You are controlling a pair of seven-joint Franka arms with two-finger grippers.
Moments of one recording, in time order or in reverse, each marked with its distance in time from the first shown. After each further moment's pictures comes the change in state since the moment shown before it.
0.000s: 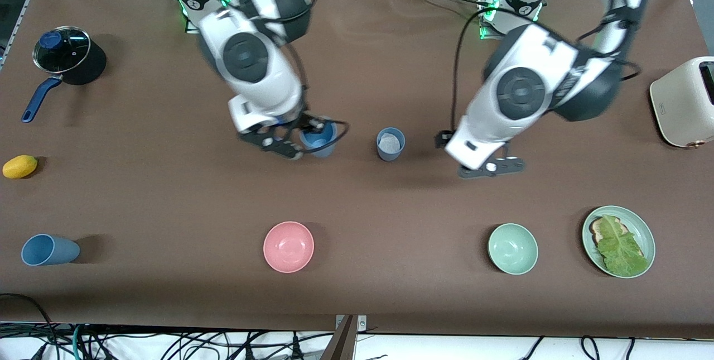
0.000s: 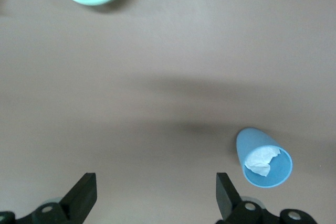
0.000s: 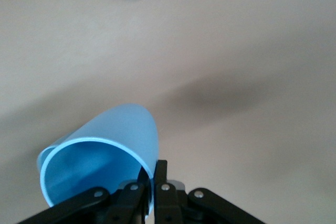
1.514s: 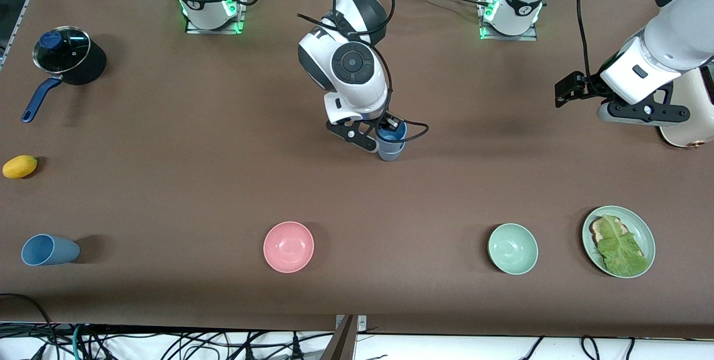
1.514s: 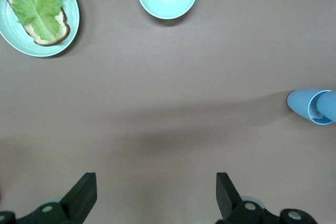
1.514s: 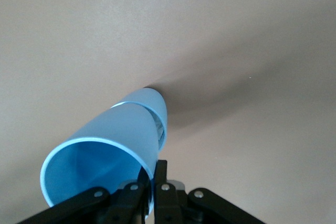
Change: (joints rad) left arm 0.062 -0.449 0.312 -0.312 -0.179 -0.005 0.574; right arm 0.169 0.268 -0.001 0.208 0.047 0.126 0.250
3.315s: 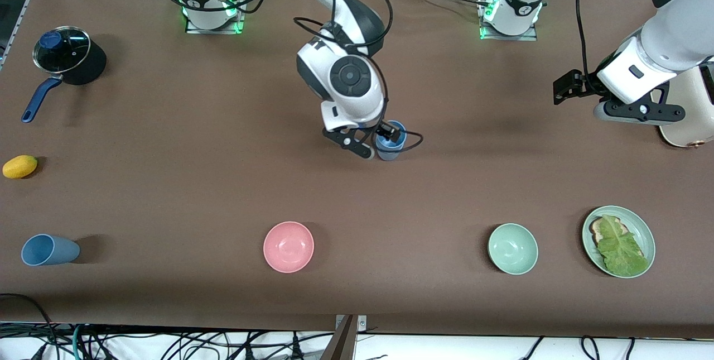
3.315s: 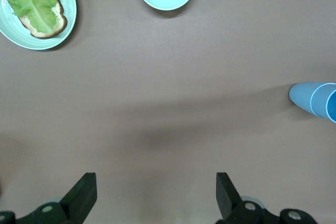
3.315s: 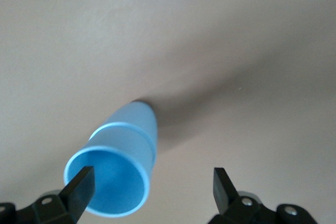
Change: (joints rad) left arm -0.001 0.000 -0.002 -0.005 0.000 -0.023 0.001; right arm -0.038 0.023 -0.008 0.026 0.000 -0.053 -0.025
